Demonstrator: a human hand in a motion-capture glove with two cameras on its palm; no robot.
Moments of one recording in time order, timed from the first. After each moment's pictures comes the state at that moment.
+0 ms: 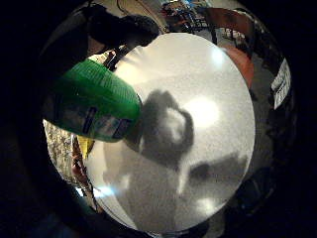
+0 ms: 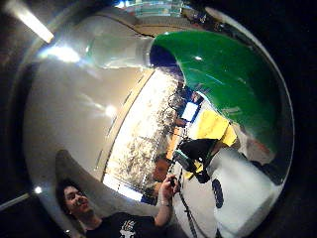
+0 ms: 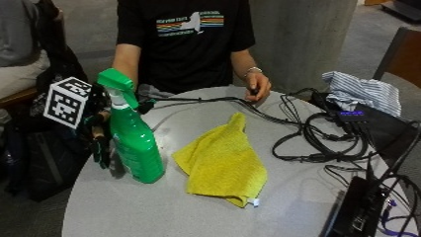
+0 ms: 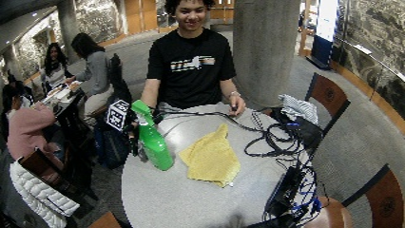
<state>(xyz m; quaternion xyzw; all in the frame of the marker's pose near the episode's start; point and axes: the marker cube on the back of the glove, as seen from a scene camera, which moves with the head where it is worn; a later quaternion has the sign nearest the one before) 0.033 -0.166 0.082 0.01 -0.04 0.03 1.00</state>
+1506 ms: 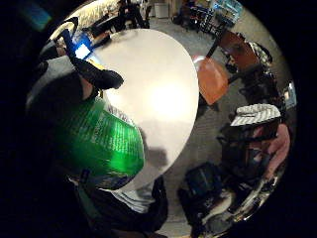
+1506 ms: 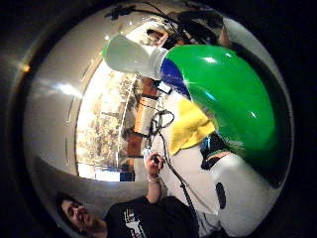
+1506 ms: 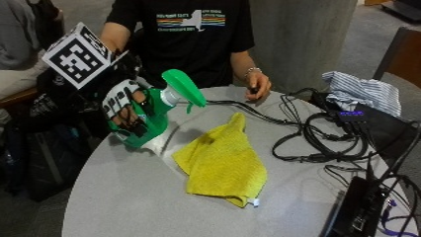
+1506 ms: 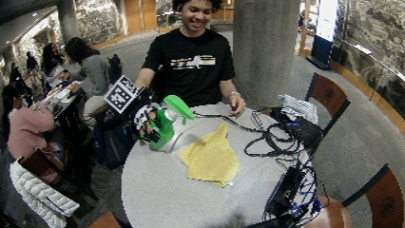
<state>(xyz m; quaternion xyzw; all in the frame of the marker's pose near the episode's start) -0.052 -0.189 0.061 -0.19 0.20 -0.02 0.96</state>
